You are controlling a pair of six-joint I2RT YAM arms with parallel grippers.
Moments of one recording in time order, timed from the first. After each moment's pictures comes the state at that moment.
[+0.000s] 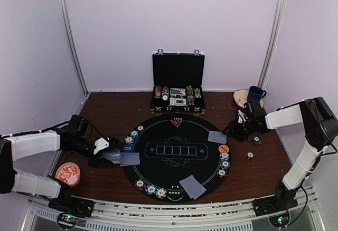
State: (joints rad) left arm -0.27 1.18 0.52 -0.43 0.63 1.04; right arm 0.22 1.67 0.80 -0.03 -0.37 0.54
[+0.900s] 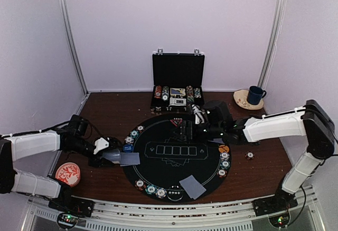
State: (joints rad) left arm -0.27 1.19 0.52 -0.43 0.63 1.04; right arm 0.84 1.64 0.93 0.22 -0.24 0.66
